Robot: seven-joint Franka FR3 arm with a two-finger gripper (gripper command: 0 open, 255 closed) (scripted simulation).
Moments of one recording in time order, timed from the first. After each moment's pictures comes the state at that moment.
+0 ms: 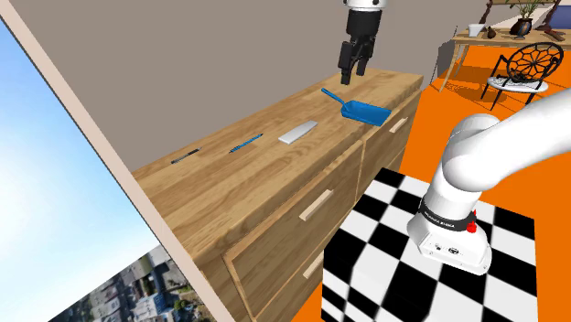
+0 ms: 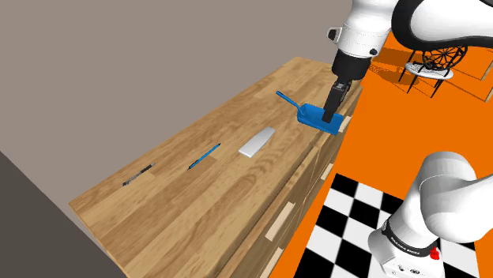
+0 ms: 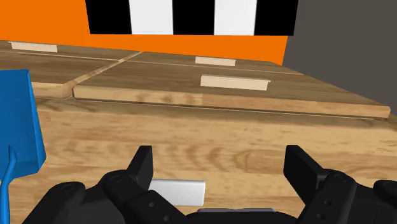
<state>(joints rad) 0.02 -0.80 -0.02 -2.32 0.01 1.60 0.01</state>
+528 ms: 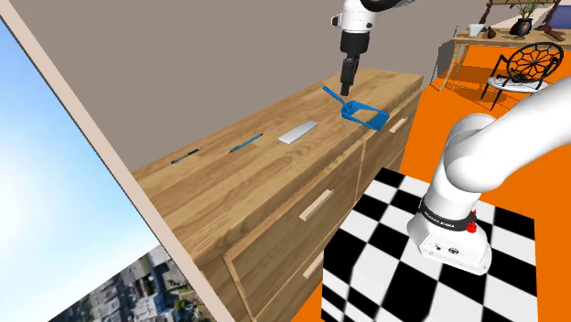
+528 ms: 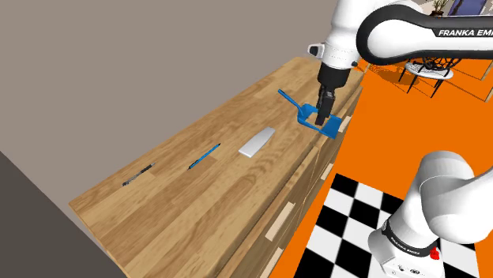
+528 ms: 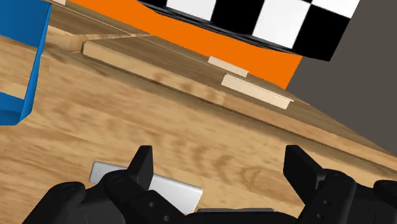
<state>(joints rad) 0.08 -0.69 -0.18 -2.38 -0.07 1.75 -0.34</state>
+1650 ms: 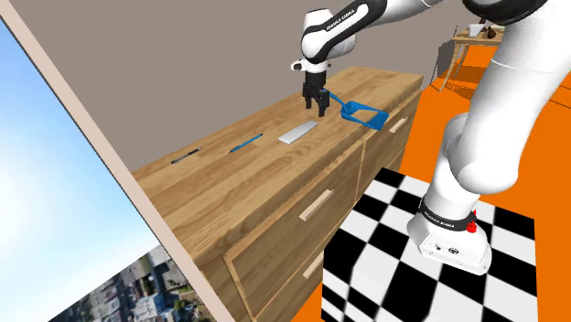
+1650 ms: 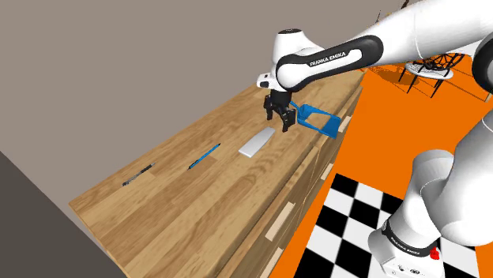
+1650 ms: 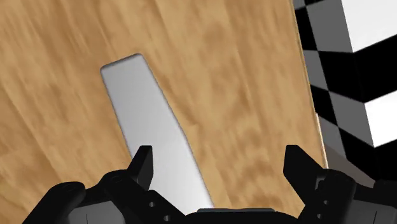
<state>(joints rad) 0.29 -0.07 -0.49 -2.16 -0.01 2.10 -1.35</state>
